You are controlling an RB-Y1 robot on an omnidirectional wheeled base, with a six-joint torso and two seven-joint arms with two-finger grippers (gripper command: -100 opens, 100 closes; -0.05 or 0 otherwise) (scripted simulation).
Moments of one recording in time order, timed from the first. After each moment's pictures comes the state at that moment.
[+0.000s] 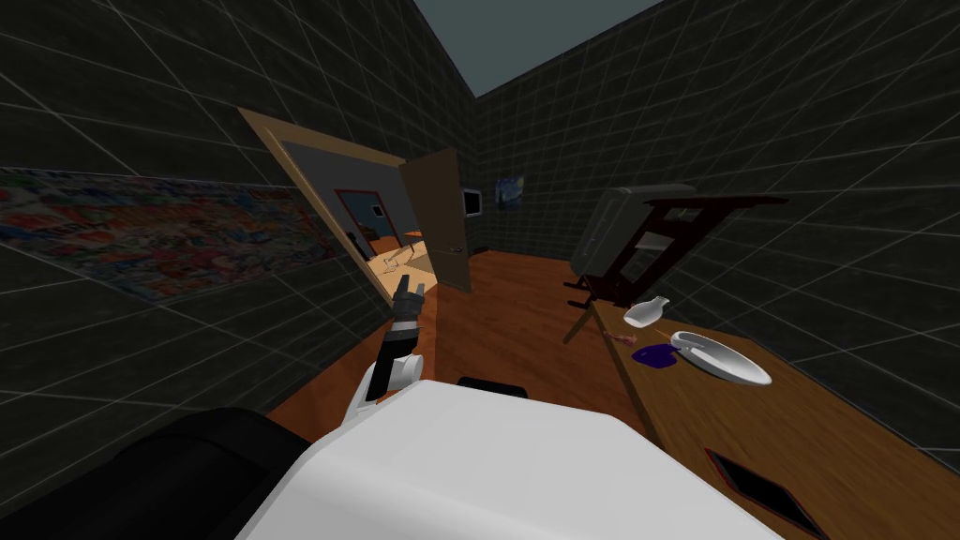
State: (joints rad) left arm 0.53 0.00 0.08 -2.27 0.00 -0.36 0.13; right arm 0.76 -1.11 0.37 -0.80 1.08 -0.34 -0.46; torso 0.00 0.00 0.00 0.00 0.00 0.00
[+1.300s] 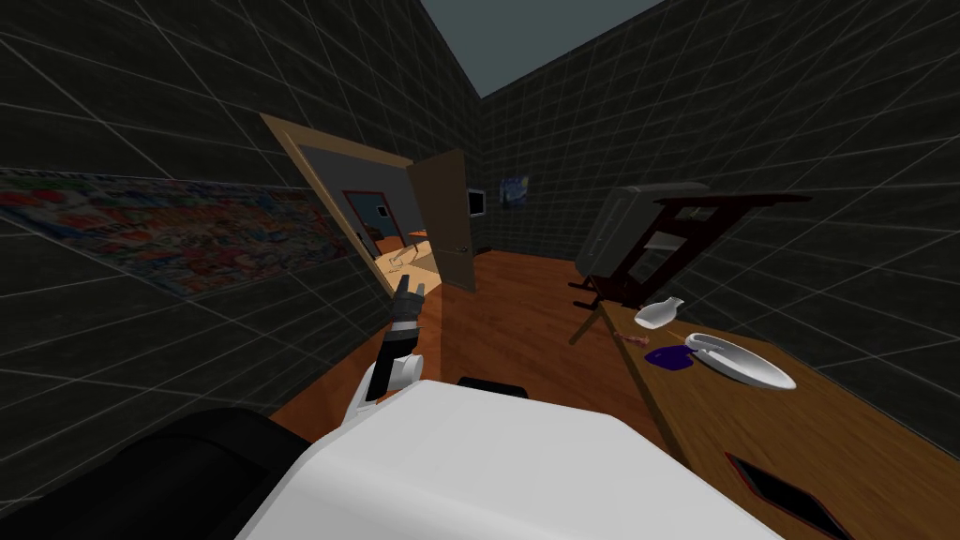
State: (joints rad) left arm 0.53 0.00 0.08 -2.27 0.00 -0.36 0.13; right arm 0.62 -1.02 0.05 -0.46 1.23 -0.60 -0.23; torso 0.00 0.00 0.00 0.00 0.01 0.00
